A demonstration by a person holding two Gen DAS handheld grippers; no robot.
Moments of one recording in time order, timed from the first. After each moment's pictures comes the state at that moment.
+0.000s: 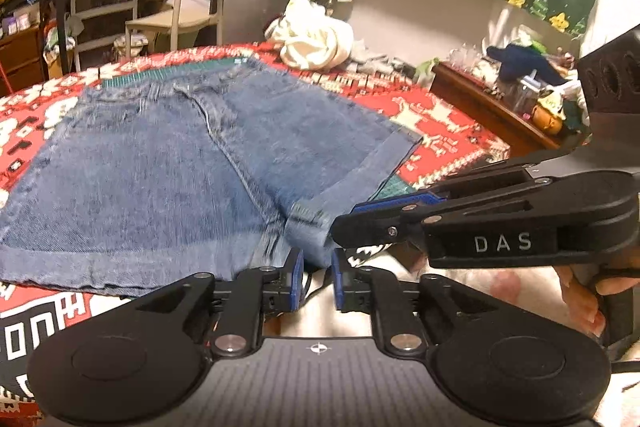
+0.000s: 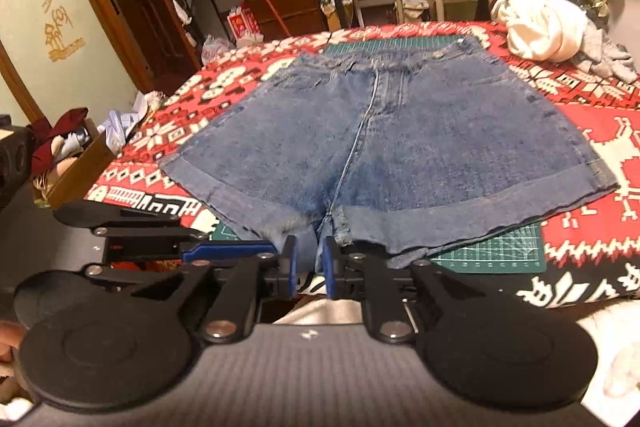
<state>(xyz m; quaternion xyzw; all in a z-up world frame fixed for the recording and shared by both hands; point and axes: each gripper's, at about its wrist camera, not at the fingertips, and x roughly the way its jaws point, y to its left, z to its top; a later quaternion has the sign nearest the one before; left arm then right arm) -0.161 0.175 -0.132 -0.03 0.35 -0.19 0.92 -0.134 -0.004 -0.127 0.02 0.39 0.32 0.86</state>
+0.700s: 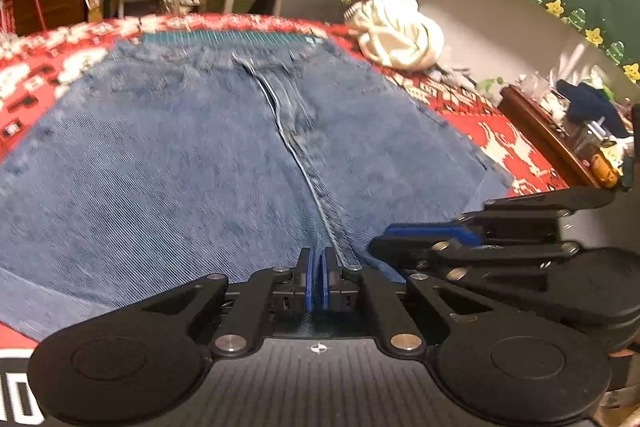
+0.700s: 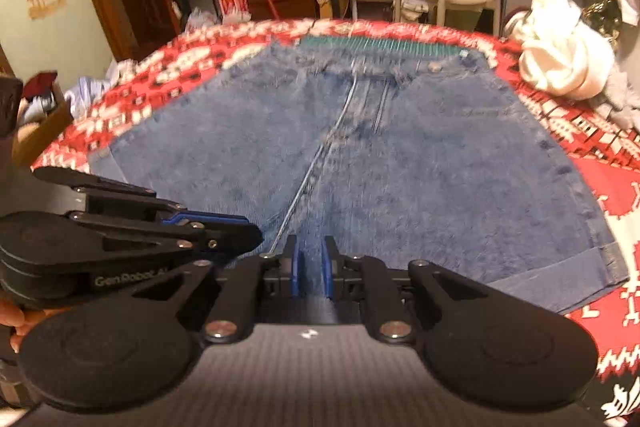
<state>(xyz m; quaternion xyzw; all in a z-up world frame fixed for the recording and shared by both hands) -0.066 0.201 -0.178 -0.10 0.40 -0.13 0.90 -0.052 0.034 -0.167 -0.06 0.40 0.31 0.86</state>
